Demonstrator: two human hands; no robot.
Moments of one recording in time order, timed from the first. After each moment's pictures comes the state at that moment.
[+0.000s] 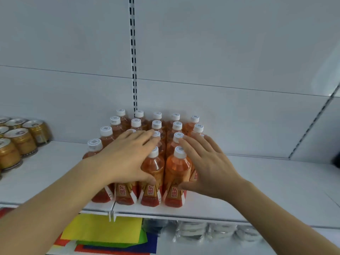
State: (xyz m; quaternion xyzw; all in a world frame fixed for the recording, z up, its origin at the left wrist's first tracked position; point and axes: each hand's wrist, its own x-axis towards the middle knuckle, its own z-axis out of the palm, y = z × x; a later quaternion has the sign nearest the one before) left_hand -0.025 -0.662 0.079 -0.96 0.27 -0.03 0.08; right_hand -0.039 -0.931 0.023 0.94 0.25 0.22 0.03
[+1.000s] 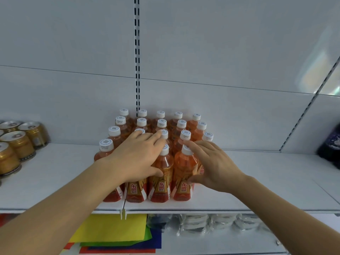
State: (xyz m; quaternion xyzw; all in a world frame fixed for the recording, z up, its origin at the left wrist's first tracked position) left_hand -0.015 -0.647 0.067 -0.93 0.34 -0.09 0.08; right_hand -0.040 -0.927 0.013 0.94 0.27 0.20 -0.04
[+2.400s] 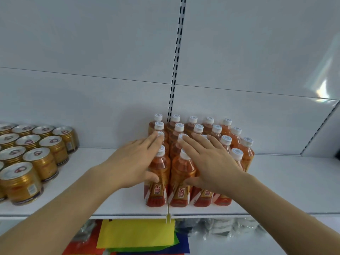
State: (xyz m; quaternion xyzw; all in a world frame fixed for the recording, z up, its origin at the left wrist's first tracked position) left_hand 0.010 -0.510 0.049 -0.94 0.33 -0.05 -0.02; right_hand -0.043 -0.767 0.057 0.97 0.19 0.11 0.14
